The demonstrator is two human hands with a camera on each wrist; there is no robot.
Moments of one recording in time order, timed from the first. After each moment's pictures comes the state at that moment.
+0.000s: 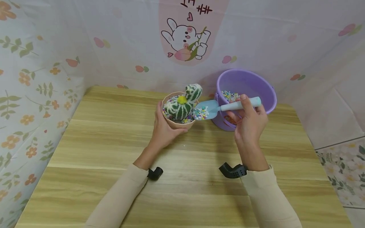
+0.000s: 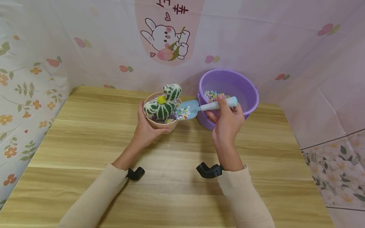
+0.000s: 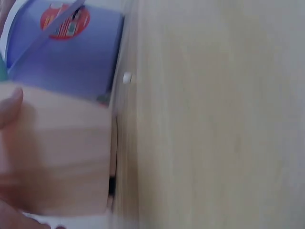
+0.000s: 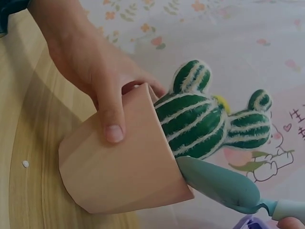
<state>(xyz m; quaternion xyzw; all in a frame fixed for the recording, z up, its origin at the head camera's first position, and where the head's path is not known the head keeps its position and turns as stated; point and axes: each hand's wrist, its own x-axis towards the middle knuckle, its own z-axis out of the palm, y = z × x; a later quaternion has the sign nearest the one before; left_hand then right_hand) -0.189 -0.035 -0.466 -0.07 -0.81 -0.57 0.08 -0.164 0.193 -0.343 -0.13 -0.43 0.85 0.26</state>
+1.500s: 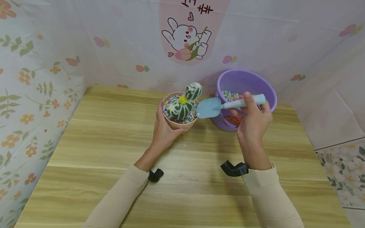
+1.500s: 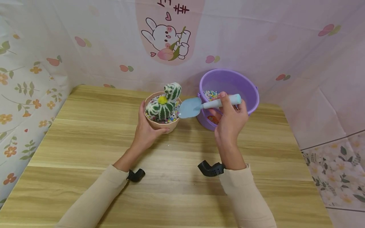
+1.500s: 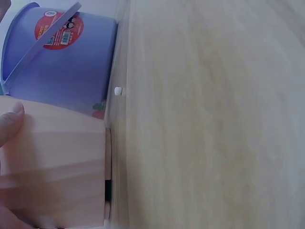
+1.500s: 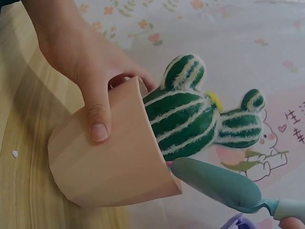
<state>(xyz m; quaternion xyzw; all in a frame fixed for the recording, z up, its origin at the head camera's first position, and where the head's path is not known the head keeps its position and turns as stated) -0.184 -0.033 -0.469 -0.06 -0.82 -0.55 0.11 -0.162 0.193 -0.335 -0.11 -0.44 0.85 0.28</state>
